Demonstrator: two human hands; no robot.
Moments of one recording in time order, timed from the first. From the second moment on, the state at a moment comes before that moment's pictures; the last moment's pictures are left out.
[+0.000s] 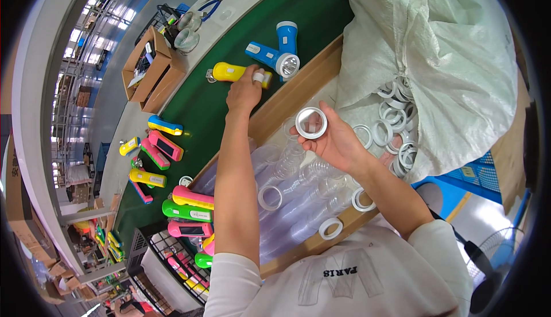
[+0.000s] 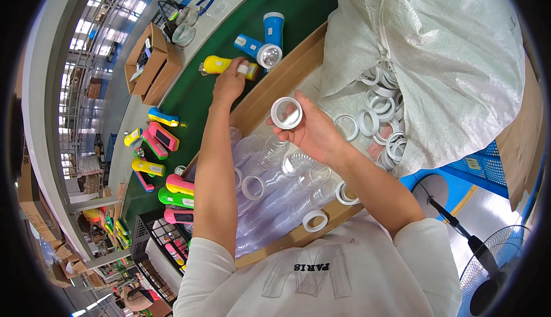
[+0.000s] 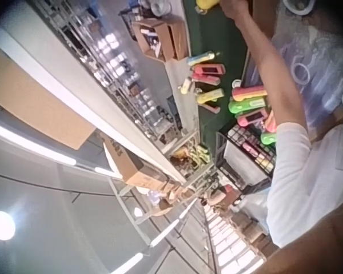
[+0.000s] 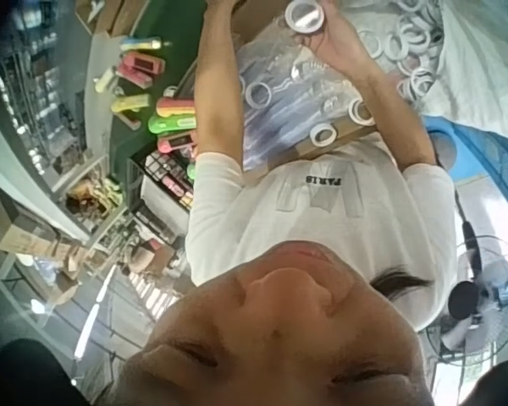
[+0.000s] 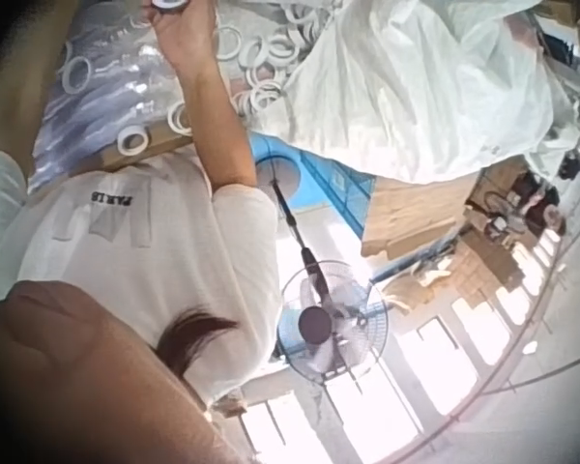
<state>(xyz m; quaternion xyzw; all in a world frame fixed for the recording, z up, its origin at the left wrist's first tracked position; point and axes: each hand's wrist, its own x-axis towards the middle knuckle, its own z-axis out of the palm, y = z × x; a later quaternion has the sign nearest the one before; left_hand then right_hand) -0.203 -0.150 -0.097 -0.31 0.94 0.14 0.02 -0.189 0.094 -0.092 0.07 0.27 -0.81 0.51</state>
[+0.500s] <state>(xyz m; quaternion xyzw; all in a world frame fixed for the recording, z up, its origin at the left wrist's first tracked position) 0.006 -0.074 0.035 -0.11 0.68 0.72 -0.07 -0.181 0.098 -0.093 0.04 0.25 -0.81 0.53</state>
